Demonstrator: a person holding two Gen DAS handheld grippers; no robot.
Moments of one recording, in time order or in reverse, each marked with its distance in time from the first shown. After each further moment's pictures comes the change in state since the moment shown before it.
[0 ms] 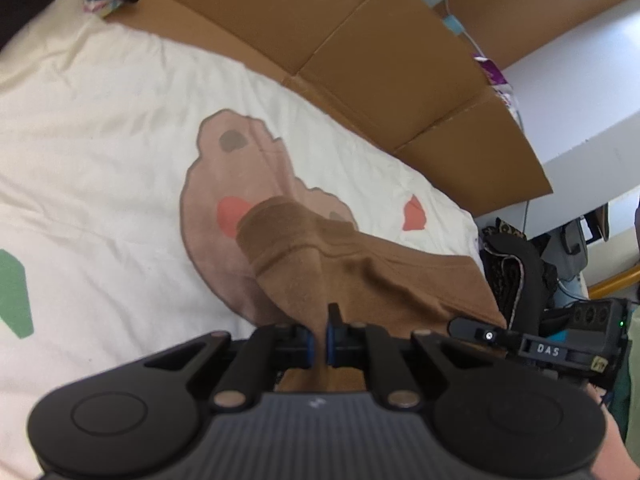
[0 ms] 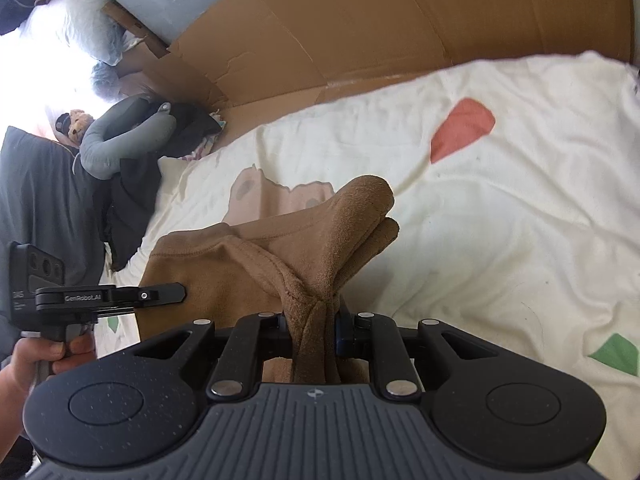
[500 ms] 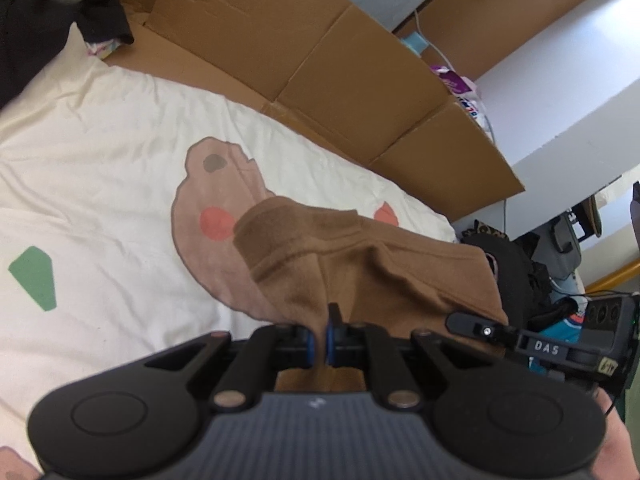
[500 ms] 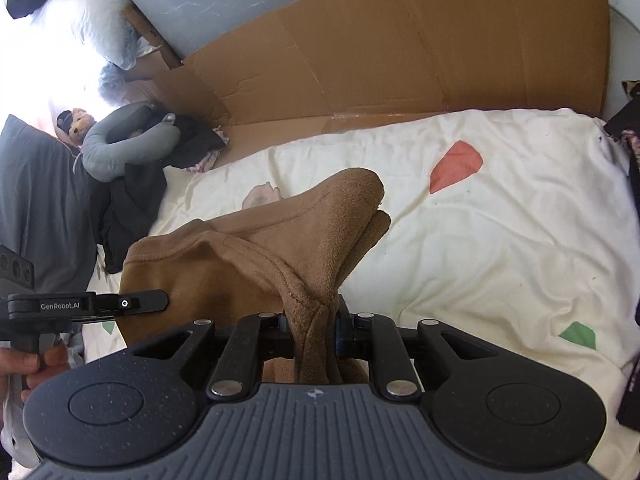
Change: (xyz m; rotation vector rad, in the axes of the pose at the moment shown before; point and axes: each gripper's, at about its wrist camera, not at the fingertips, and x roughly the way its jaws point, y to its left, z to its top) left arm -0.048 -0.040 -0.019 0.047 -0.056 0.028; right arm -0.047 0.050 -0.012 -0.045 -0.073 -0.092
